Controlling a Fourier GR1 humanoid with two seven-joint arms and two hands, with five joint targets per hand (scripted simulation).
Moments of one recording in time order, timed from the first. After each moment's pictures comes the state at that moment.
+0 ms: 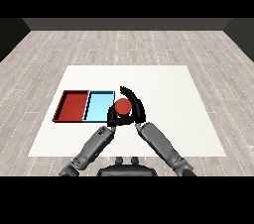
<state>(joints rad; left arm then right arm) -0.38 0.01 -0.54 -1.22 0.38 0.61 -0.46 -0.46 -0.01 0.54 -1.49 -0.21 -0.52 -0.22</state>
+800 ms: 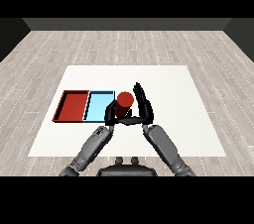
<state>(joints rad) -0.36 0.01 -0.49 -1.27 0.30 0.62 -0.42 -0.36 -0.02 0.46 -1.60 -0.19 -0.45 -0.17</state>
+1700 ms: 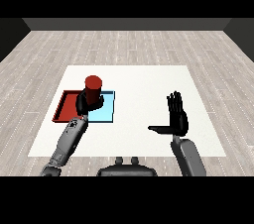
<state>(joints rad) -0.37 0.27 -0.23 -1.33 0.27 0.54 -0.29 -0.01 -0.20 0.22 -1.88 -0.32 -0.25 -0.21</state>
